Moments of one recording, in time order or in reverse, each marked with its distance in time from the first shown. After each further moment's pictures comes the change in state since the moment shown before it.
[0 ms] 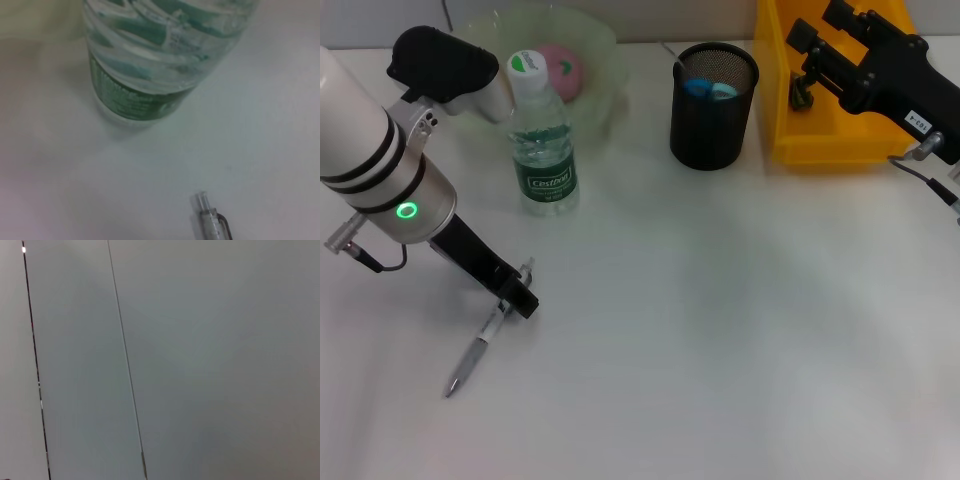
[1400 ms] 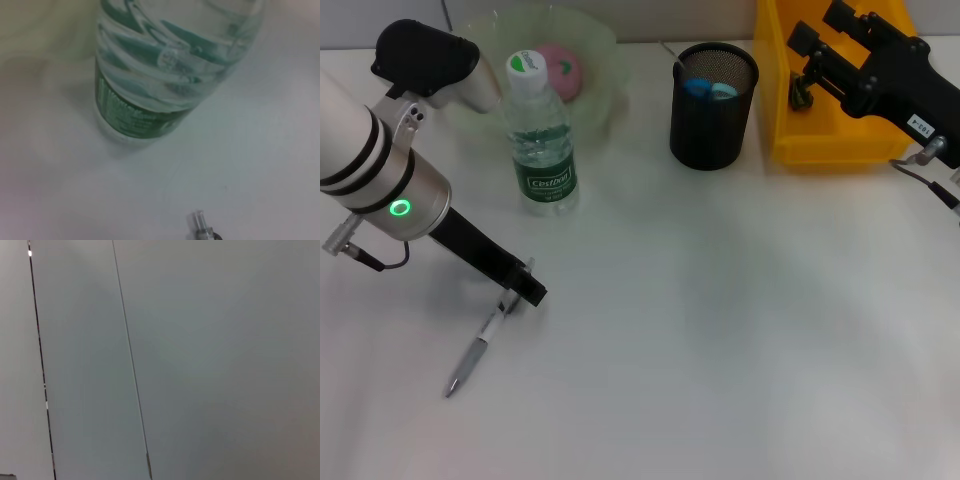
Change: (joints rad) left arm 0.043 0.002 -0.030 0.034 -0.052 -0.031 0.024; right arm -0.007 -0.002 -0.004 0.000 0.000 -0.020 0.000
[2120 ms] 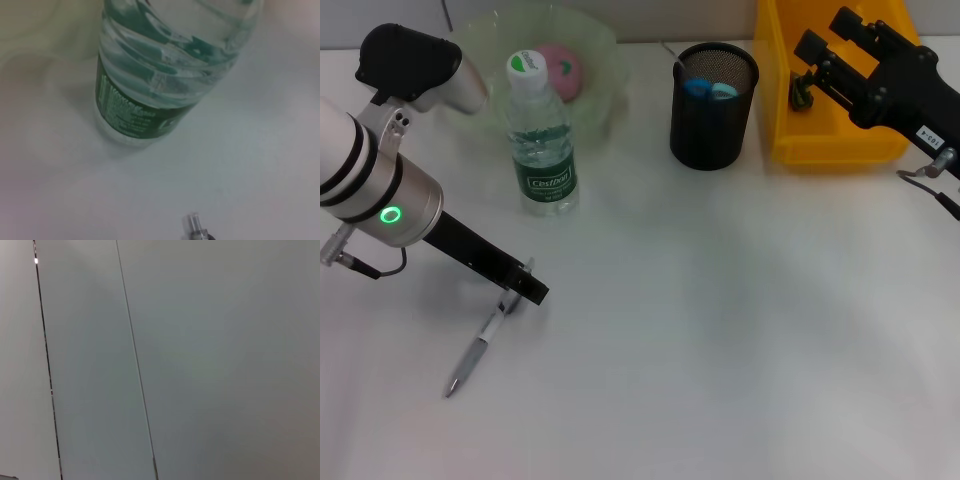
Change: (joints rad) left arm 0.060 0.000 0.000 0.057 -0.043 -0.009 0.004; right arm -0.025 0.000 0.000 0.000 0.000 -0.041 0.000
